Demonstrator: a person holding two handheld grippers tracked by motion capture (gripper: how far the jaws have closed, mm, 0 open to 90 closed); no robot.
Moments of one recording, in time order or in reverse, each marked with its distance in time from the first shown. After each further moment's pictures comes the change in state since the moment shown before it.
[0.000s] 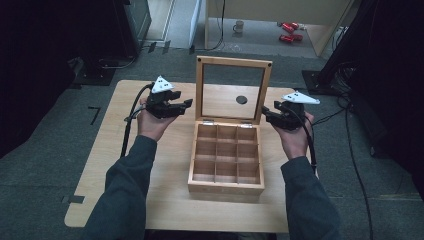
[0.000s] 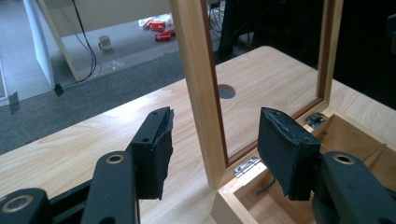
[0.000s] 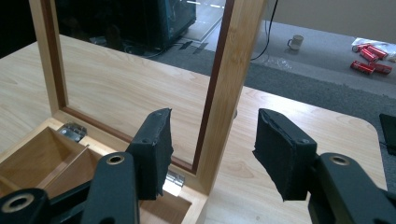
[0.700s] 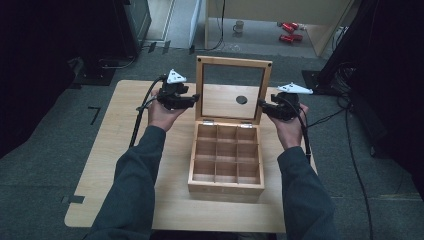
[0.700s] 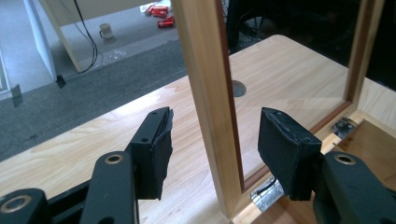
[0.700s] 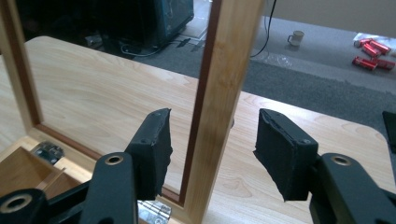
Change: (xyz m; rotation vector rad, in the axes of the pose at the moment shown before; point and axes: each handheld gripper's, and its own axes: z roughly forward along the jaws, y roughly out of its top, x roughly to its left) left arm 0.006 0.011 0.044 0.059 0.015 -0.015; right arm -0.012 0.011 0.034 0.019 0.001 0.026
